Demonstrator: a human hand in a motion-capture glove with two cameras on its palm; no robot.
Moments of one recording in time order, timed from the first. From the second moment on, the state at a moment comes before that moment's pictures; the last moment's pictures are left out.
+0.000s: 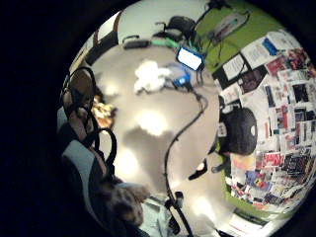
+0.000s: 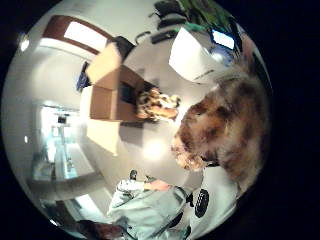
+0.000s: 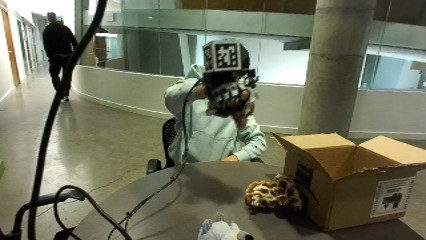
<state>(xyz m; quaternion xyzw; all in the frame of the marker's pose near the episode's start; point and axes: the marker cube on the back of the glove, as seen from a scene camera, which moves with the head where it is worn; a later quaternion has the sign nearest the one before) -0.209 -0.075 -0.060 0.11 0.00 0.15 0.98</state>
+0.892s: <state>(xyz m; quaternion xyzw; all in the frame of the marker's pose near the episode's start) -0.427 -0.131 -0.049 0.12 0.01 -0.25 0.96</state>
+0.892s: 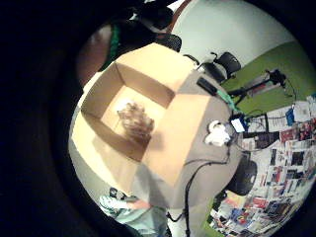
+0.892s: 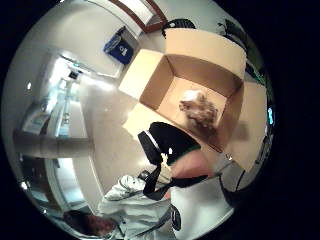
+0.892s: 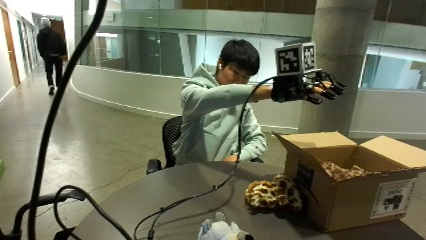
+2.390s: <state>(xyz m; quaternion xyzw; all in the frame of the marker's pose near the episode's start) -0.101 -0.312 0.160 0.06 0.02 -0.01 1.00</state>
